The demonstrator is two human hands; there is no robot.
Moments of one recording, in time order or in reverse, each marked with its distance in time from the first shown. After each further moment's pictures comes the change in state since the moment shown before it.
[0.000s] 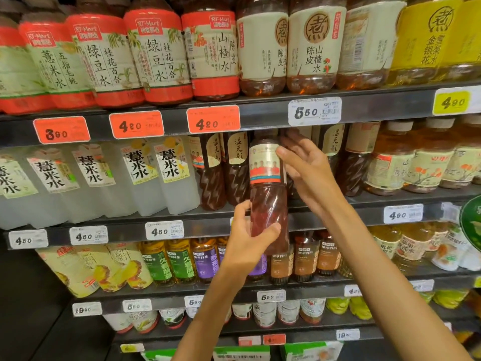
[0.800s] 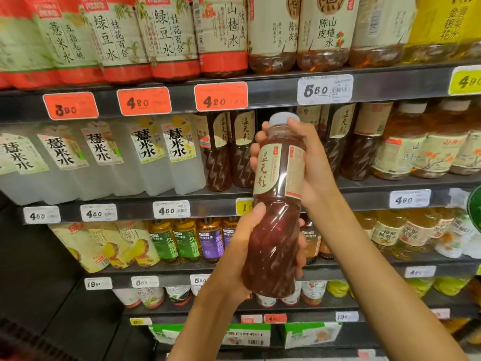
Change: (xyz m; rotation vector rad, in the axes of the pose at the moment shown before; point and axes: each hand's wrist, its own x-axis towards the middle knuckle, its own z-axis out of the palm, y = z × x) left_hand -0.052 0.015 -0.004 -0.593 -0.458 -0.291; right_hand -0.031 -0.010 0.042 0.634 -0.364 0.343
